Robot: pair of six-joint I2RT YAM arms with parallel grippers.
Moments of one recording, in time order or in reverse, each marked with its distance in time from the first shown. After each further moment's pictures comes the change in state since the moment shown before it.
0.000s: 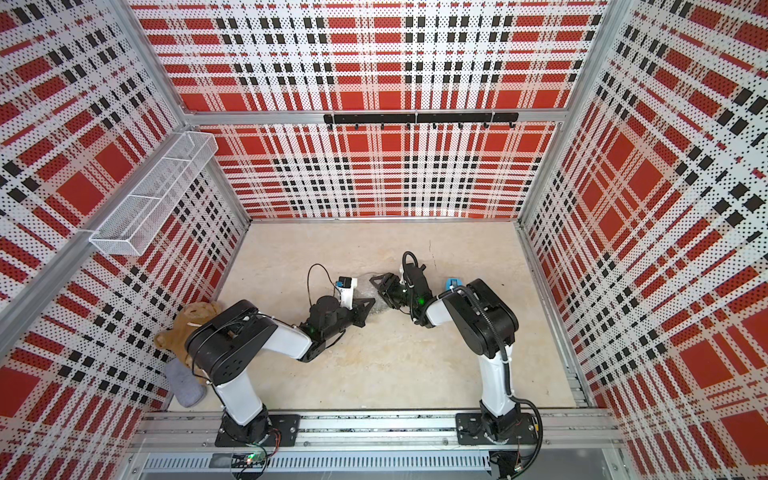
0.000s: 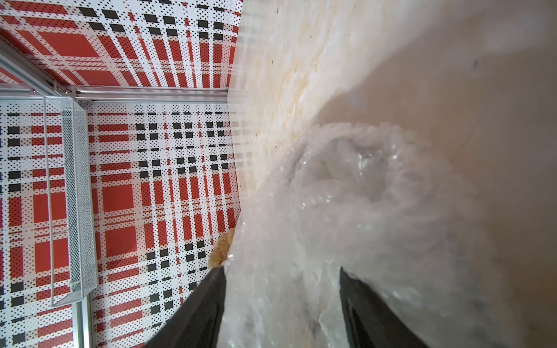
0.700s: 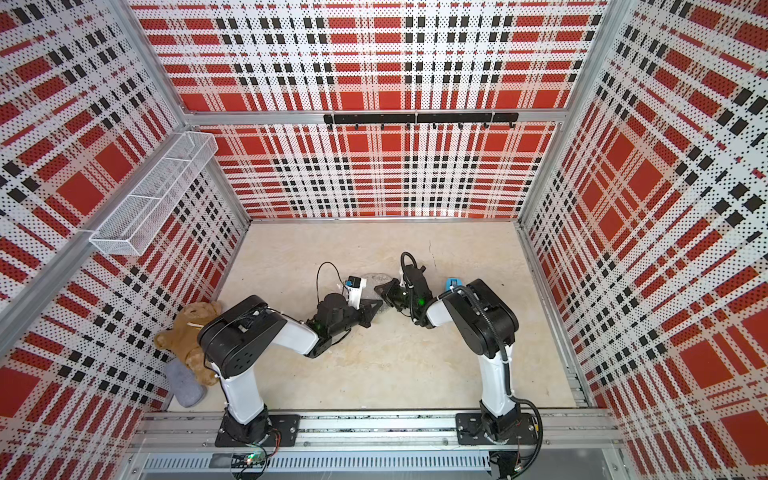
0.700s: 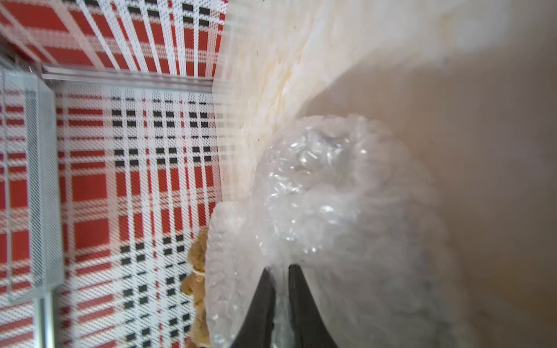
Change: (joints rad) left arm -0.011 0.053 0.063 -0.034 0.080 0.022; right arm 0.002 -0.001 -0.010 -0.050 -0.009 -0.094
